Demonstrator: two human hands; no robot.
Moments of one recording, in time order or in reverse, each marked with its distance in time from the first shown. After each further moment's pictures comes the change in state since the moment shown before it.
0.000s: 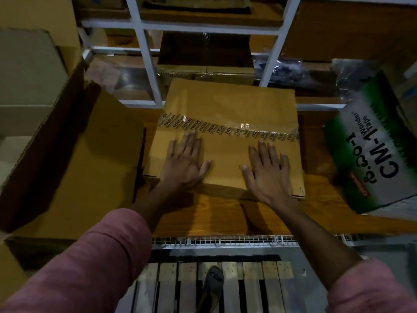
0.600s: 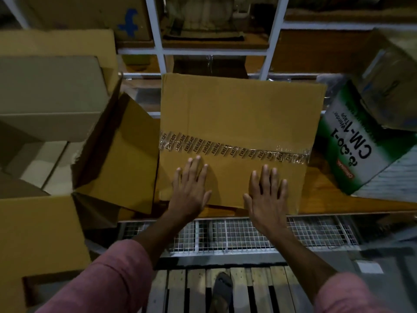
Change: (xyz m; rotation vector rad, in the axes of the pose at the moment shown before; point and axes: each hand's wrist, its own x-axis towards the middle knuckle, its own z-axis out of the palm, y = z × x) left_hand -0.146 0.016 0.009 0.013 0.110 0.050; right_hand -0.141 -0.039 0.032 -0.041 0.191 0.034
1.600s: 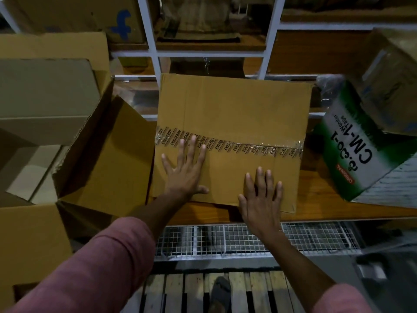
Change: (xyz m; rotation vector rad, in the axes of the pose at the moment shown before) left_hand 0.066 0.000 -0.036 0.044 -0.183 -0.069; right_hand 0.015 0.006 0.015 0.035 0.113 -0.022
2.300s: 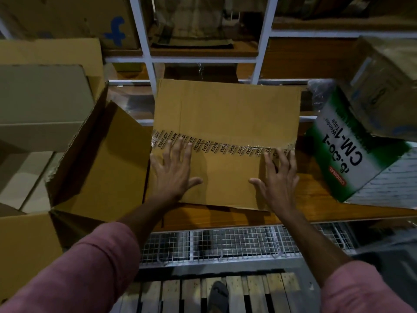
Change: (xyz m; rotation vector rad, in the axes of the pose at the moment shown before) left_hand 0.007 -0.015 -0.009 -0.030 0.177 -0.079; right_hand 0.063 0.053 -0.031 0.120 0.052 0.148
